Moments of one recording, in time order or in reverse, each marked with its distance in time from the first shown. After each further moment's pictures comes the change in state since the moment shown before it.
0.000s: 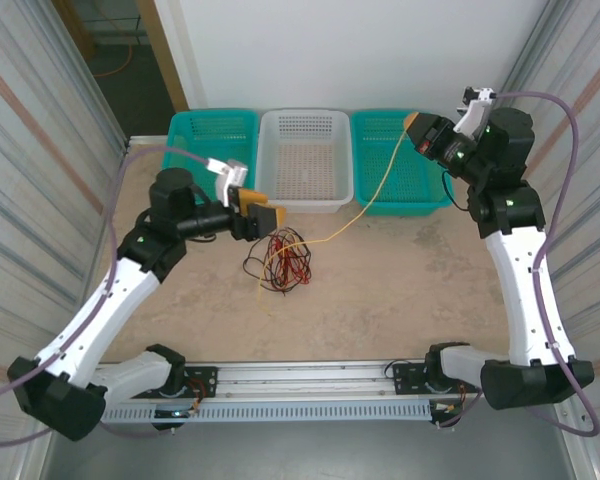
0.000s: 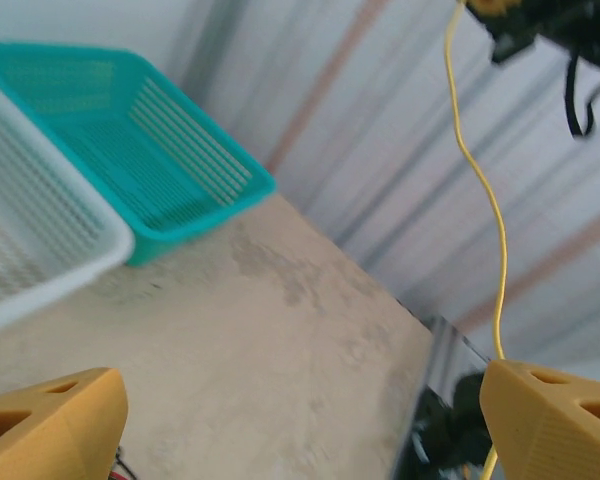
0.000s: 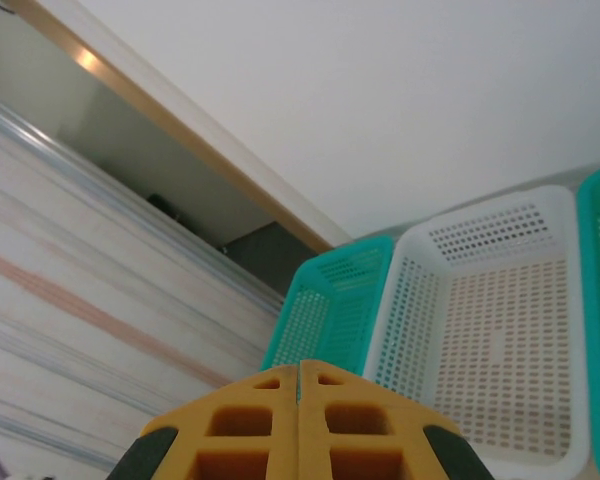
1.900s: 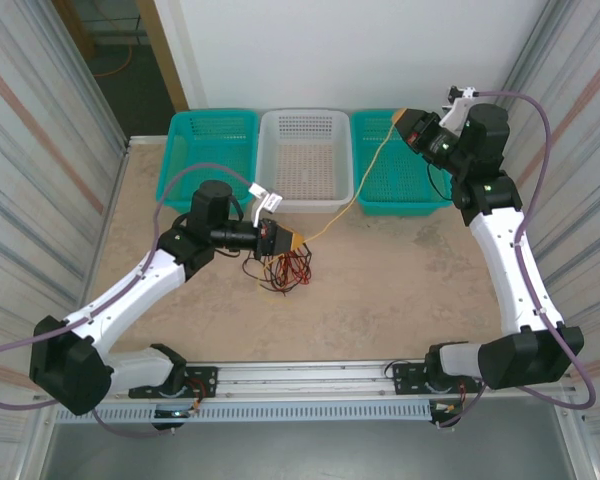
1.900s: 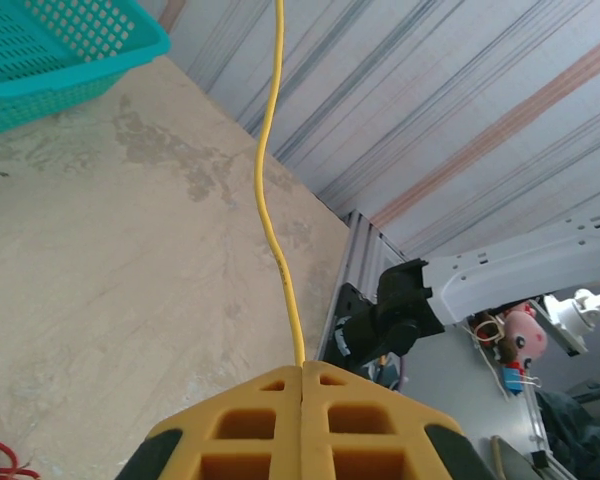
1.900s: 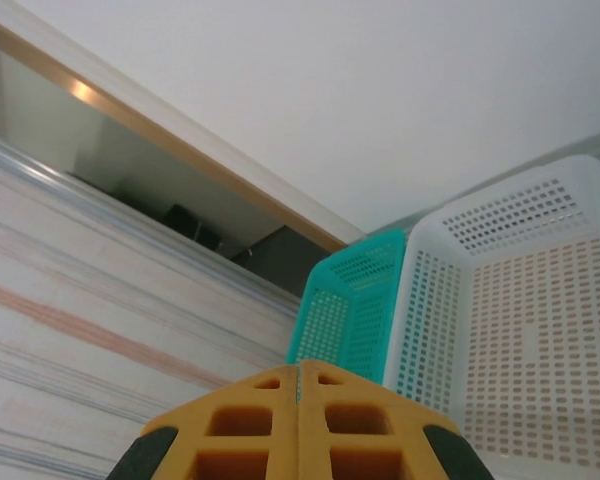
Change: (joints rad) left arm -0.091 0.122 -0.112 0.092 0.161 -0.012; right arm 0.002 0.101 -0.072 0.166 0.000 0.122
